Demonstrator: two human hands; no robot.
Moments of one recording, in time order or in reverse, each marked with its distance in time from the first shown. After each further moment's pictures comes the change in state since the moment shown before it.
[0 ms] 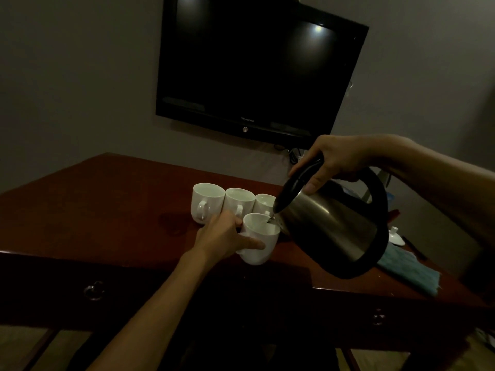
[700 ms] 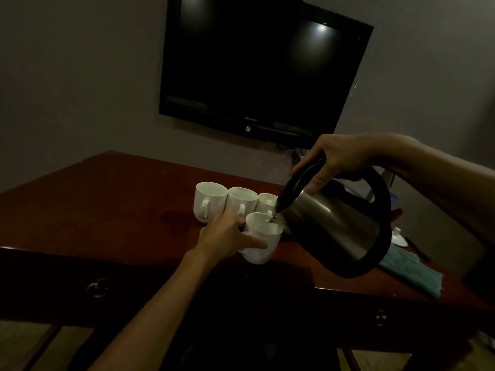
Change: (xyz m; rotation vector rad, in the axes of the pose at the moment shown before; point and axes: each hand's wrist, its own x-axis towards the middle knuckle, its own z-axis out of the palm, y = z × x) left_hand 0.001 -0.004 0.002 -0.020 0.007 0.013; right_hand 0.002 -0.003 0.001 -0.011 0.003 -0.011
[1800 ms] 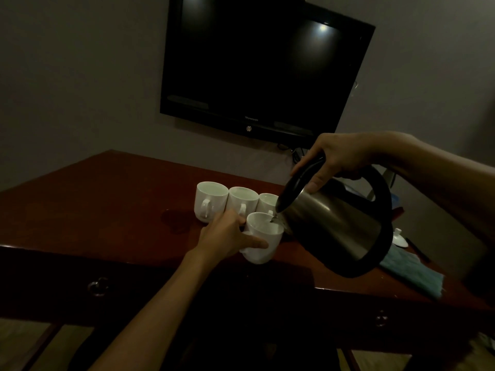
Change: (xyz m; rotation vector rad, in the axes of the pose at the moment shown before) left_hand 0.000 0.001 0.001 0.012 0.016 -0.001; right_hand -0.004 -0.010 -0.002 0.002 -0.015 0.065
